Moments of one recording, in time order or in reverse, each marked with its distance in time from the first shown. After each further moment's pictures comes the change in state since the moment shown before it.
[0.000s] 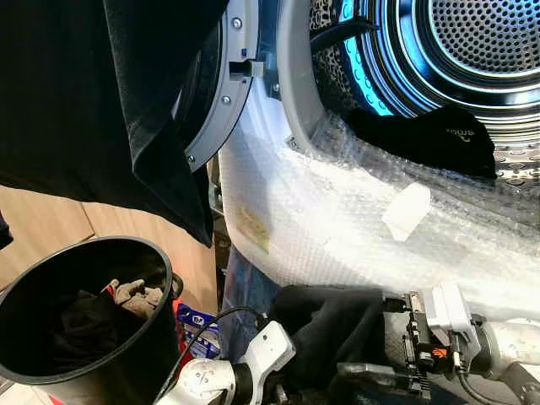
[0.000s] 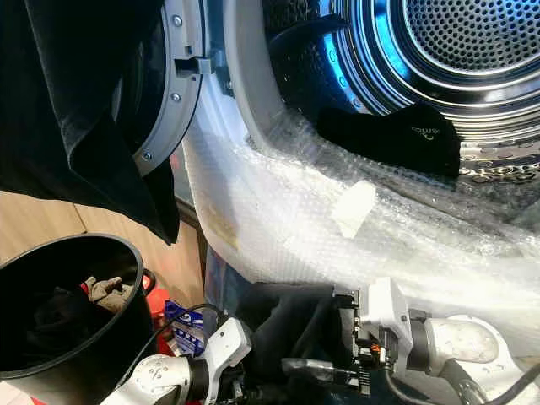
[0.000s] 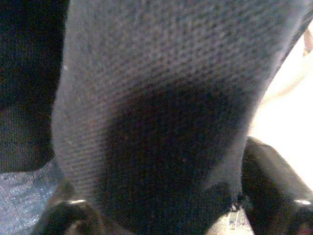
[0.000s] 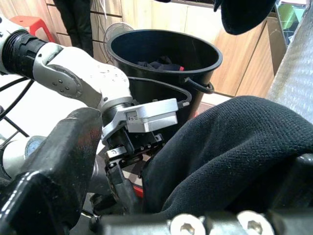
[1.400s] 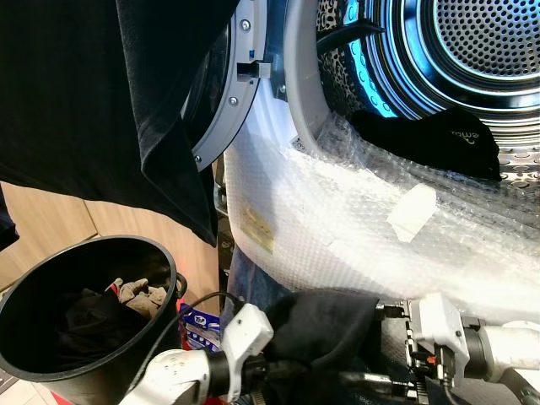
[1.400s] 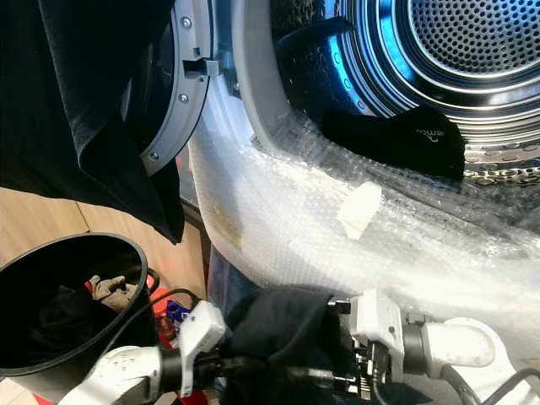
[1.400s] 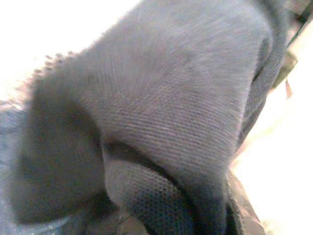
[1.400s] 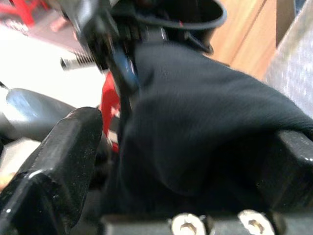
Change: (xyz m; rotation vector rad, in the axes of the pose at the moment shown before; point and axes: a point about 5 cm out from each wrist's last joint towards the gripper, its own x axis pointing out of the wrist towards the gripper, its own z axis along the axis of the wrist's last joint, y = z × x) left arm -0.054 -0.004 0.037 -0.037 -0.127 0.054; right arm -0.006 0.000 -0.023 -0.058 0.204 -0.045
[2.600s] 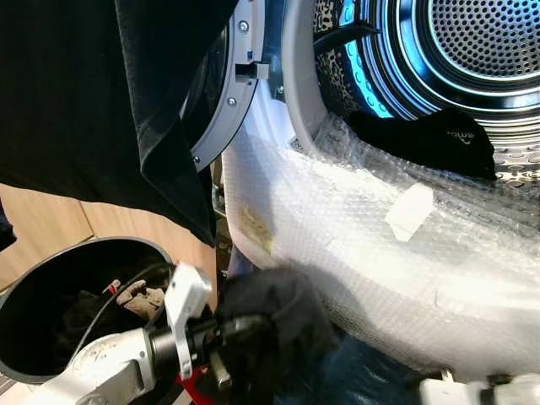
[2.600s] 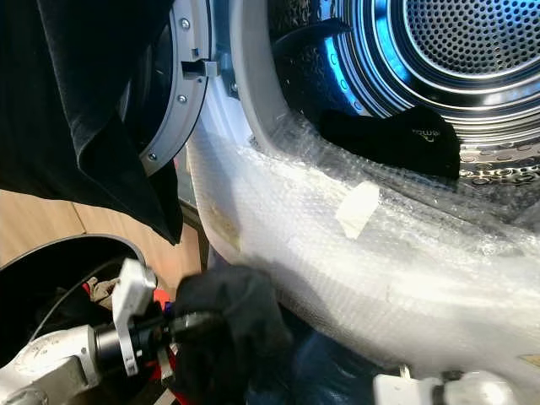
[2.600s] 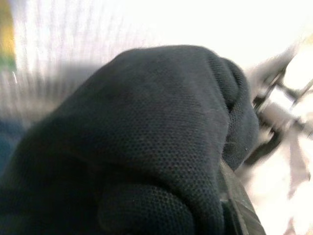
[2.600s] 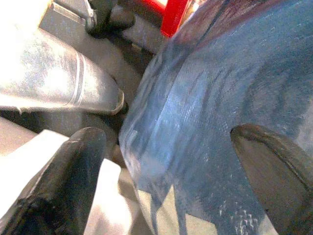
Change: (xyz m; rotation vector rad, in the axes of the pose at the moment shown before) left arm -0.047 0.005 0.029 -0.135 -0.025 0.087; right arm -0.050 0.008 -0.097 -0.061 0.619 0.040
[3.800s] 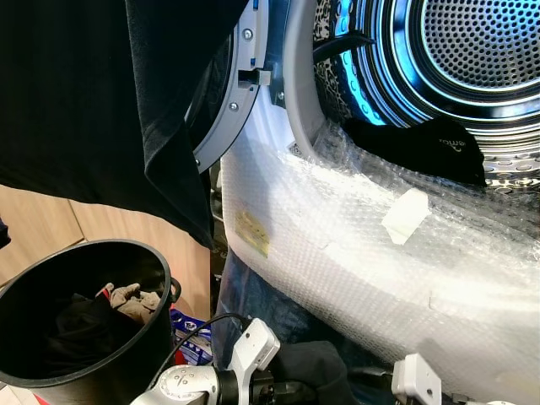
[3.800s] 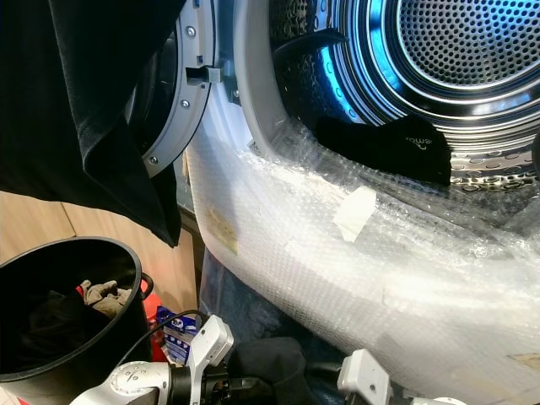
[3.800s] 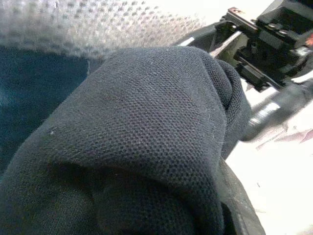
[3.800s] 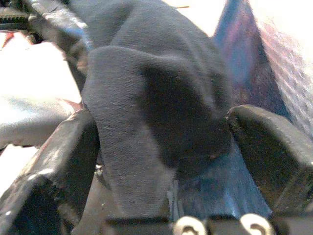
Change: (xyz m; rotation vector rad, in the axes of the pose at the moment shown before) left arm 0.069 -0.011 -0.072 -0.105 0.161 -0.180; right arm 0.049 0.030 0.056 0.528 -0.563 -0.164
